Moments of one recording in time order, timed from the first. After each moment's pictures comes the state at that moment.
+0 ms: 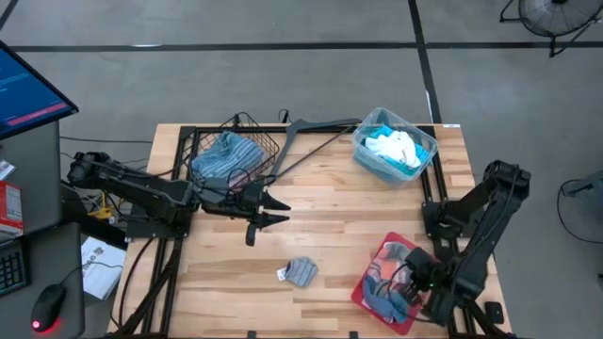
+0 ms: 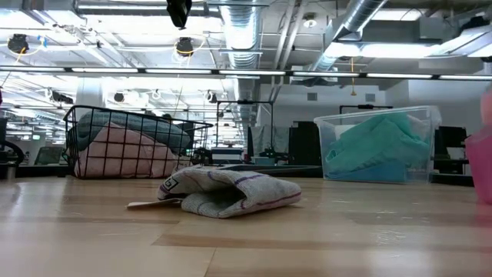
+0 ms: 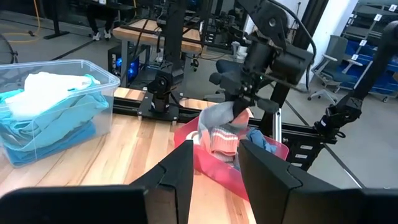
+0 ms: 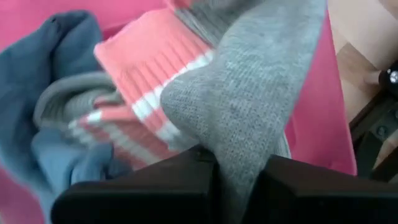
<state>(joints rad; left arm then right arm) -0.19 1.17 0.76 0.30 -0.13 -0.21 1.08 1.52 1.10 -1.22 0.21 1.95</state>
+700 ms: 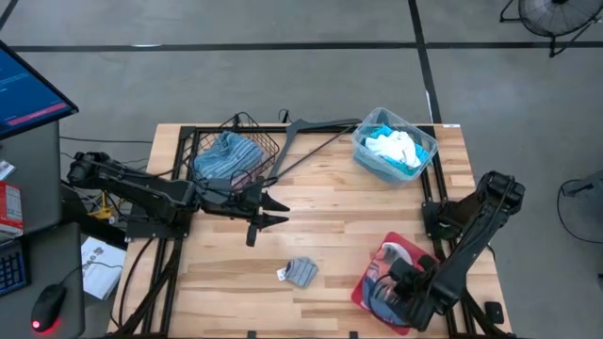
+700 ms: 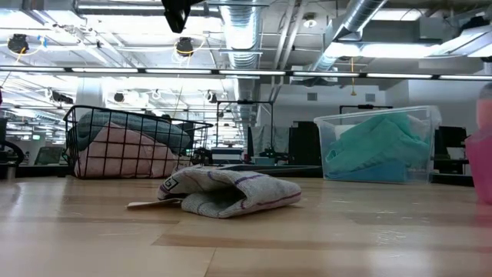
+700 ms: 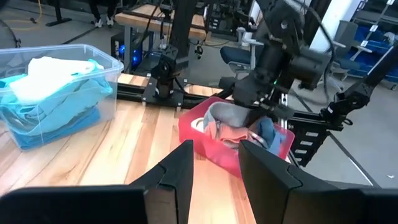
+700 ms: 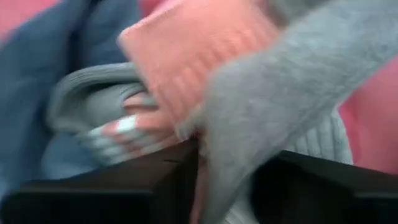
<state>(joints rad) -0.19 1.17 0.76 0.25 -0.14 -0.22 0.99 1.66 1.10 -1.02 0.16 1.78</state>
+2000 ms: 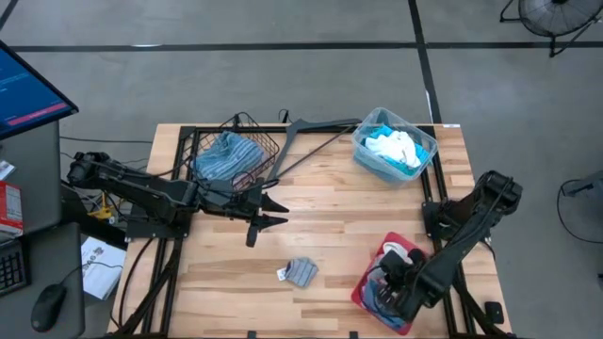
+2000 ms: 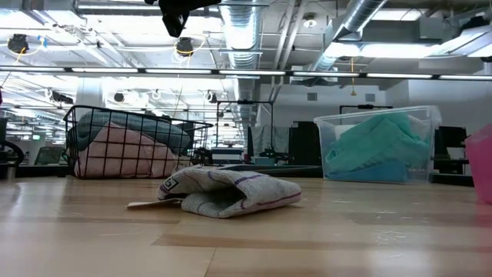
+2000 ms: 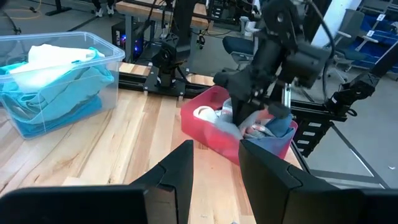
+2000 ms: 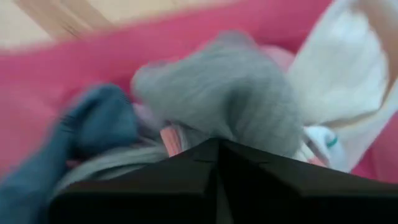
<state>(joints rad) -0.20 1.17 0.76 0.20 -0.14 -0.22 0.92 1.65 1.05 -0.95 0.27 1.74</state>
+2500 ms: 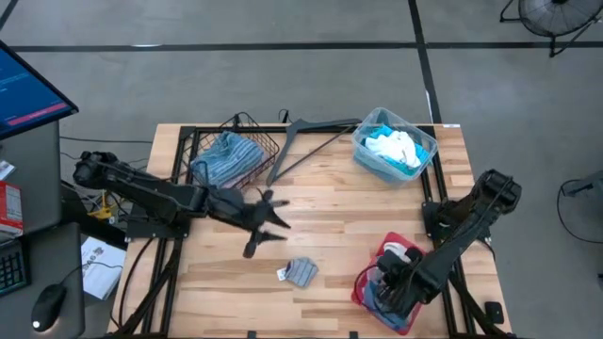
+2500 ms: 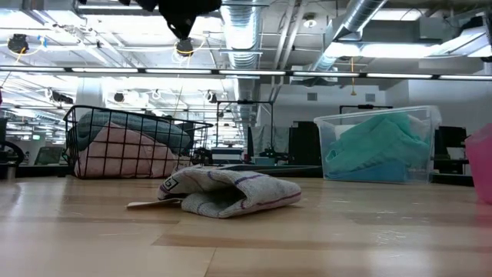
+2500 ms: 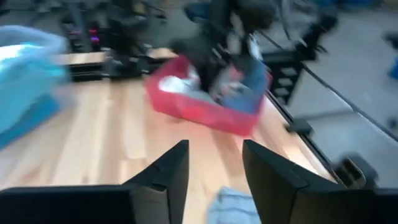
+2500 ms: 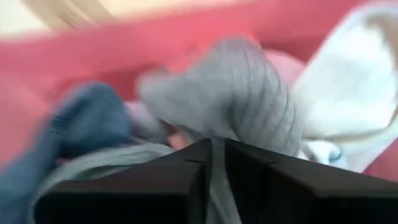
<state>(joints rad) -0.22 1.24 0.76 0.18 0.00 -0.04 0.88 1.66 1.04 -0.93 0.22 1.65</state>
